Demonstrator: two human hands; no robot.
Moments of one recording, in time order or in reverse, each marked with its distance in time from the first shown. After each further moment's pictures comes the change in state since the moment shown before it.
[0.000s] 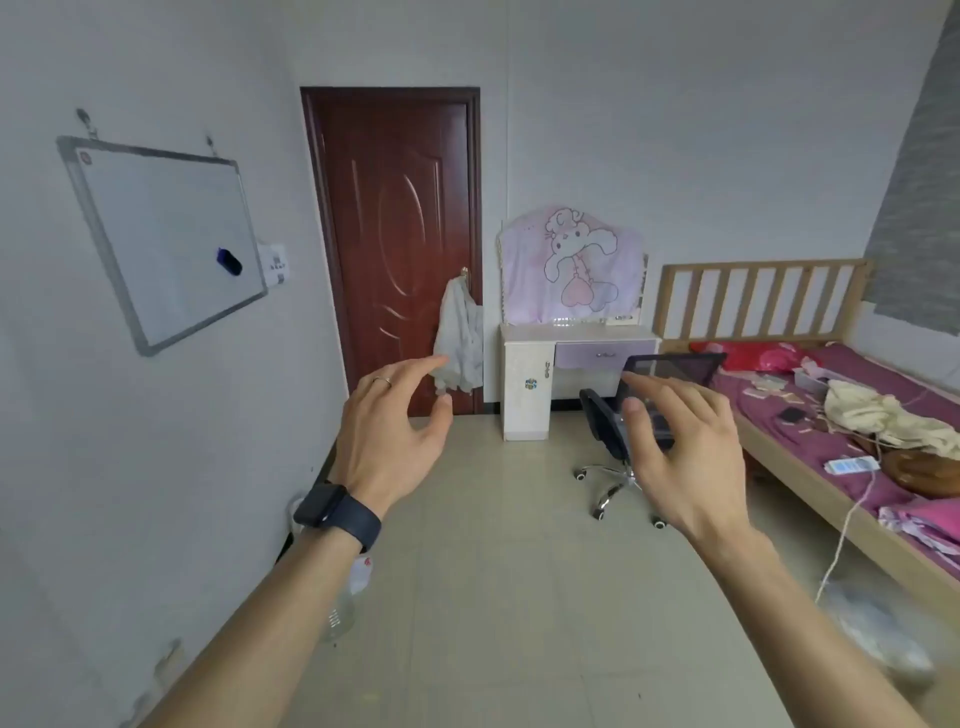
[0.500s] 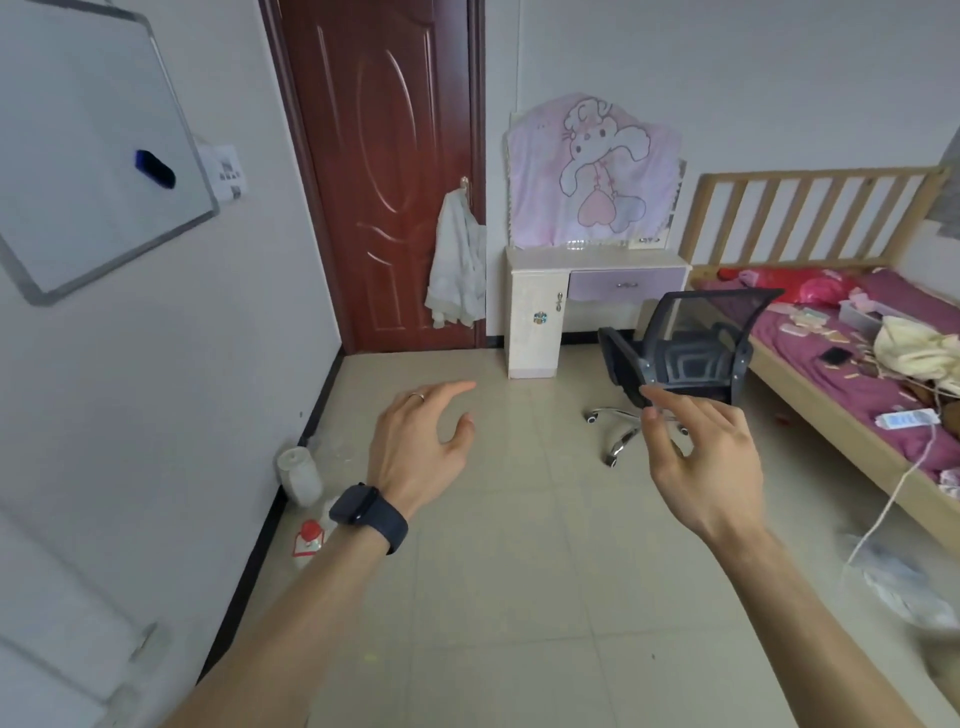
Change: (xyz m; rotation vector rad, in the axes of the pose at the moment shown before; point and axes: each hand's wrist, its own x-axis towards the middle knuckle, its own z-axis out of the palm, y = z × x) left_hand 0.071 -0.156 0.181 -0.013 -0.221 -0.144; right_hand 0.037 0.120 0.202 -0.031 -0.153 0.227
